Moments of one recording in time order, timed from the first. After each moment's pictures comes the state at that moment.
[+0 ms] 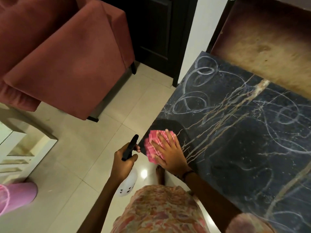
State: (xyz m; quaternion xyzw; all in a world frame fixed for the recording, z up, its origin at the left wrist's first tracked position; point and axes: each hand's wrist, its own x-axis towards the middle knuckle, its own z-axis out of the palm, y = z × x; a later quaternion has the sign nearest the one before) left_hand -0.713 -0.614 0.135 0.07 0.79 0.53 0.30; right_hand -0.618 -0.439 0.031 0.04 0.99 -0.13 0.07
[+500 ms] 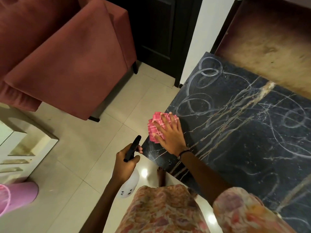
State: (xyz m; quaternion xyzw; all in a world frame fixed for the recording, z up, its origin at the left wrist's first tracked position) left_hand -0.725 -0.616 0.121 0.08 0.79 0.52 0.30; right_hand -0.696 -0.402 0.029 0.11 0.99 -0.09 0.09
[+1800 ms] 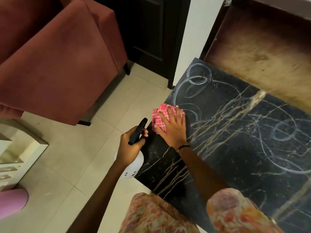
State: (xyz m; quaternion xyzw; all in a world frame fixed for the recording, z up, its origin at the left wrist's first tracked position) left_hand -0.772 -0.489 0.138 0.16 0.77 0.54 0.29; right_hand -0.722 -0.306 0.028 0.21 0.97 -0.11 0.07
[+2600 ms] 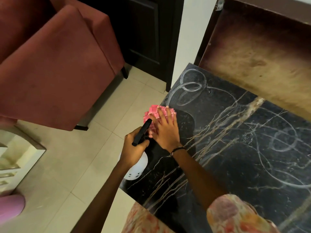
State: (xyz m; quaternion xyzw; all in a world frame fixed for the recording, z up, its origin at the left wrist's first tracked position) left_hand -0.776 -0.427 0.130 0.13 0.77 0.54 0.31; right_hand -0.744 -0.280 0.027 0.15 0.98 -0.13 0.03
